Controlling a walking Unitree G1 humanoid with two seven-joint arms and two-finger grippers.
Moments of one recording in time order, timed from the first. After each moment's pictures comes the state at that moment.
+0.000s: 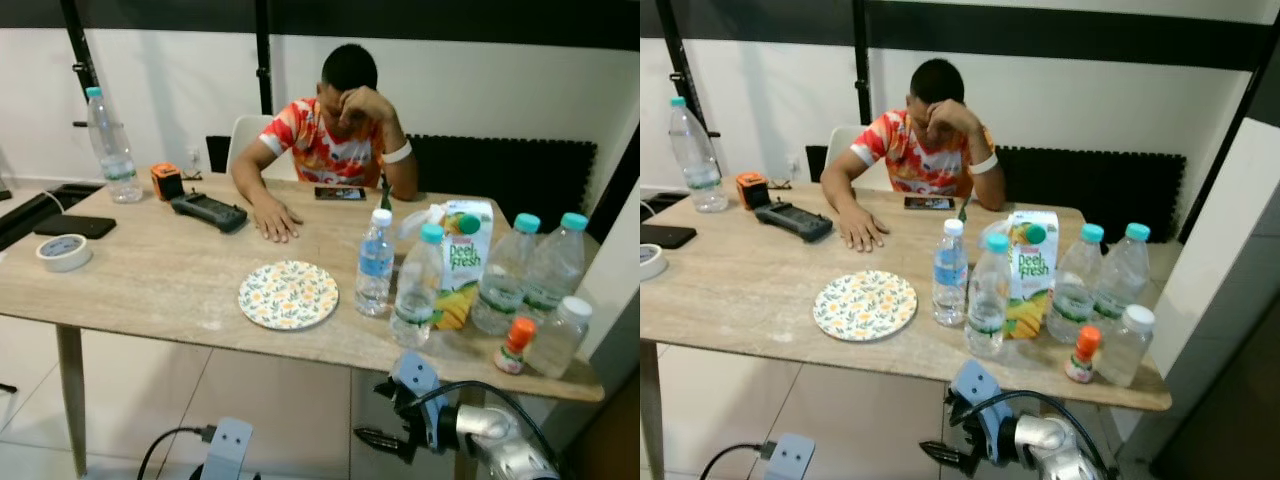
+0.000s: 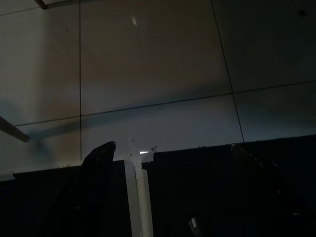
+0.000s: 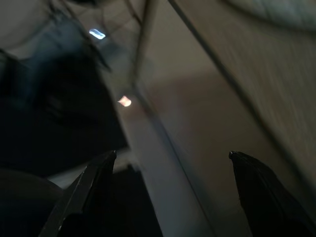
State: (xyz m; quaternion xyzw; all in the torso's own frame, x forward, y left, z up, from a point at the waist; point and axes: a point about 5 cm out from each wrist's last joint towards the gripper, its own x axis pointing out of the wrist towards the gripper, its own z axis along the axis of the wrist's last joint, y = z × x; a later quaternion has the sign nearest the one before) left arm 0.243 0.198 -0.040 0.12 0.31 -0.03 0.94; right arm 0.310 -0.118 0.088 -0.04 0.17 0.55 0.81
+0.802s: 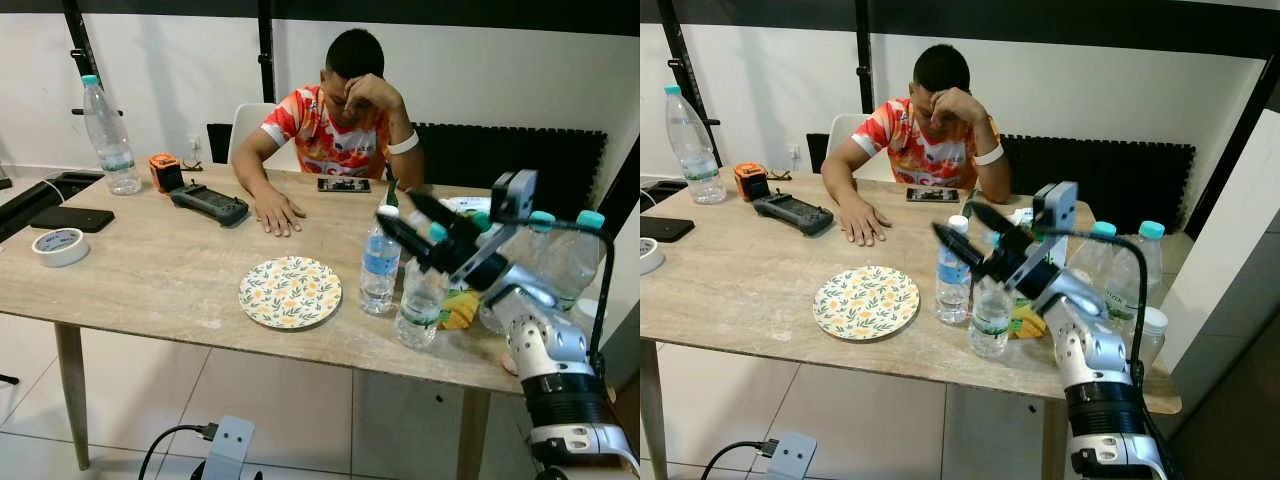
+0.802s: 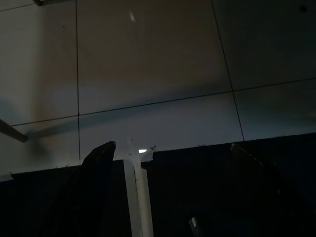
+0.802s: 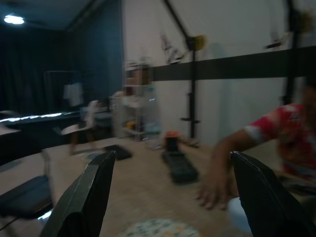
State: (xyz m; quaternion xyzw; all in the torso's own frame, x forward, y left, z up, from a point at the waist) left arm 0.244 0.196 -0.039 0.12 0.31 -0.03 0.94; right arm 0.362 -0.138 0.264 0.12 -0.14 0.42 0.89
